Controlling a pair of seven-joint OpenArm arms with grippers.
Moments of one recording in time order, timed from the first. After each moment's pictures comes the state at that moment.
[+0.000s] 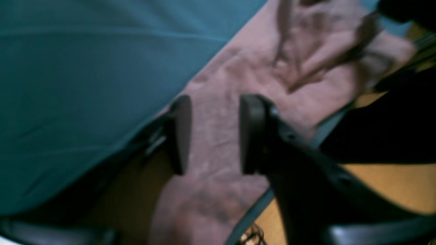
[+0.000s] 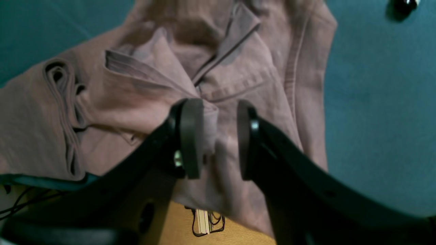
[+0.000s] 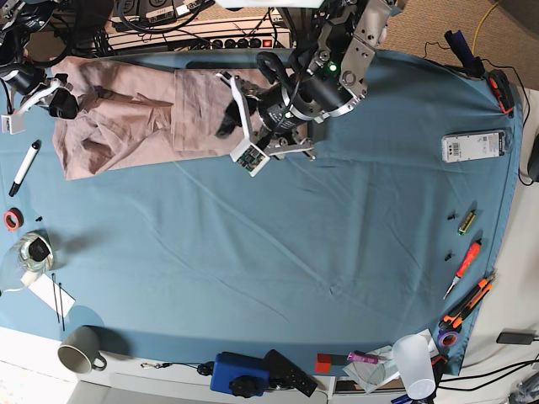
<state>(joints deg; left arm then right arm) 10.4 3.9 30.3 117.1 -9.3 -13.1 61.0 -19.2 21.2 57.7 94.2 60.1 40.0 -79.2</state>
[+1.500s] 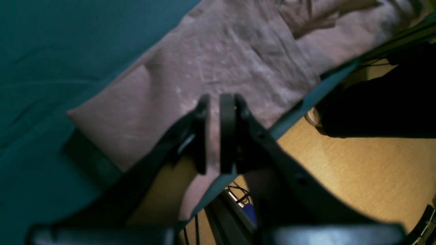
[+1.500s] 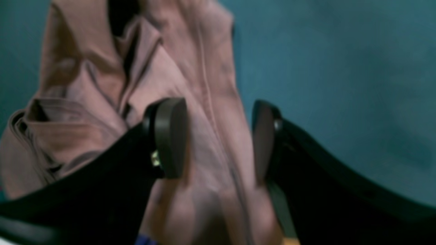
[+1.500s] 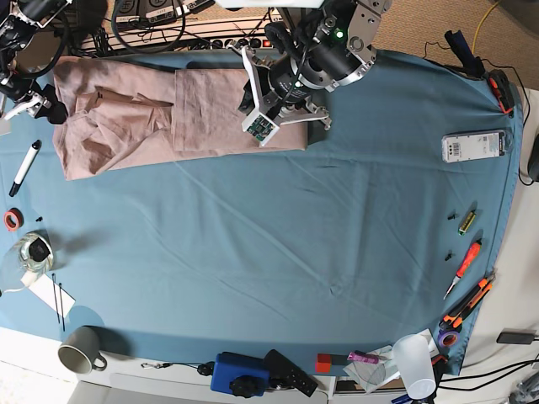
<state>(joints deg) 19.3 4.1 30.2 124.0 -4.2 -13.3 65.5 -9.8 29.8 57.6 66.5 60.3 40.0 -79.1</state>
